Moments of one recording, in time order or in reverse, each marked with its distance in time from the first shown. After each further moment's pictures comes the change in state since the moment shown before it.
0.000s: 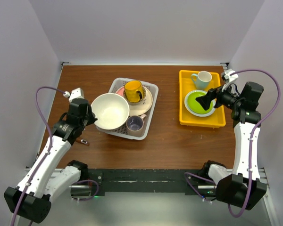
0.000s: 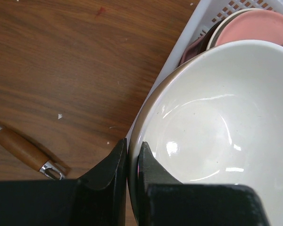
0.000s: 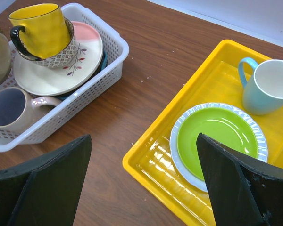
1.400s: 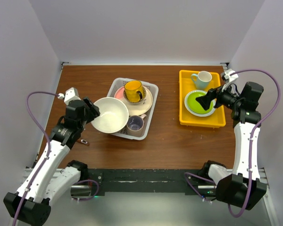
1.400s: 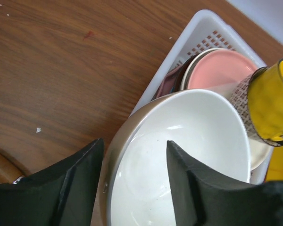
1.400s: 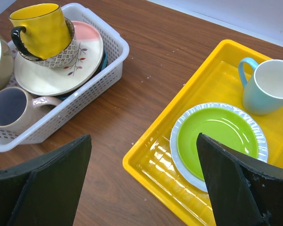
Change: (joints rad) left arm 0.008 -0.061 -0.049 0.108 -0.021 -0.098; right arm 0.000 0.000 0.000 0.000 0.000 0.000
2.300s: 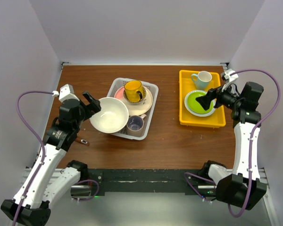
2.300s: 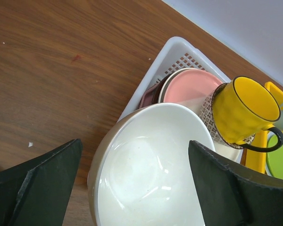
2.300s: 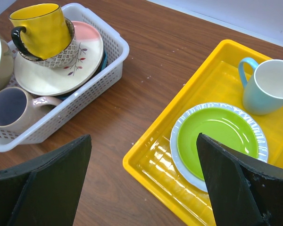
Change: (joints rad) left arm 0.000 -0.048 0.068 -0.004 0.001 0.006; right arm 0.000 0.000 0.000 0.000 0.000 0.001
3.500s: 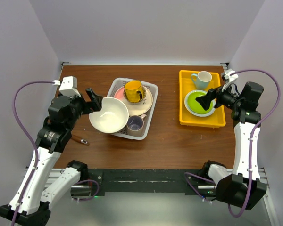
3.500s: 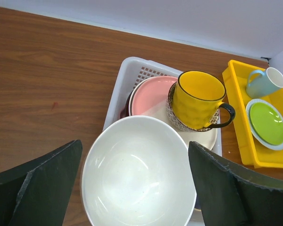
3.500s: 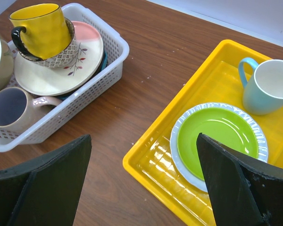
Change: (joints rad) left arm 0.000 -0.014 0.143 0.030 0.186 0.297; right arm 0.000 0.000 0.000 0.001 0.000 0.000
